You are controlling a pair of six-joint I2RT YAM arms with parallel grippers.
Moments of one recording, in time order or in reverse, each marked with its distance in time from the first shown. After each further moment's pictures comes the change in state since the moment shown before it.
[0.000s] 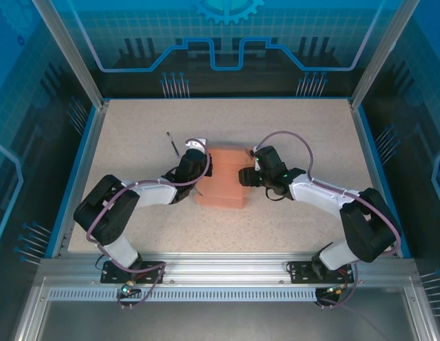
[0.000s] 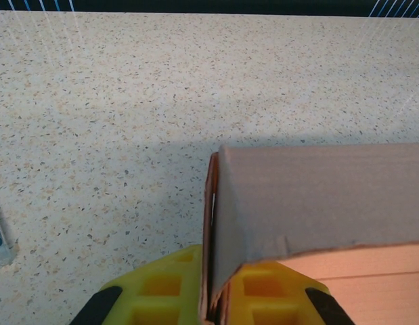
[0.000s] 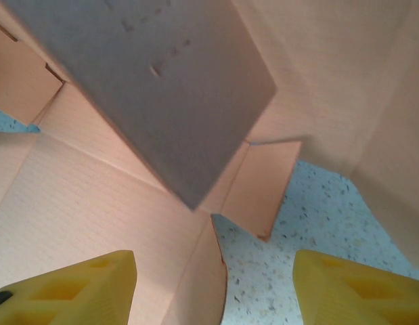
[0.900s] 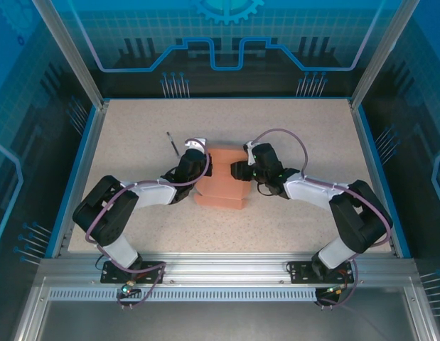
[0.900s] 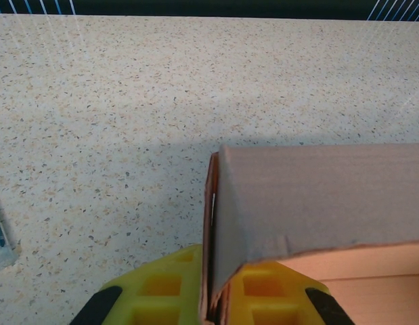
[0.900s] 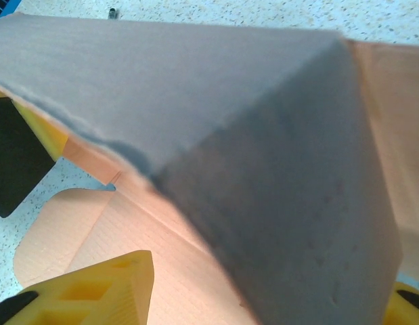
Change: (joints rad) left arm -0.001 -0.008 -0.005 0.000 0.000 0.000; right arm 0.006 0.088 -0.002 0.264 -0.111 0.014
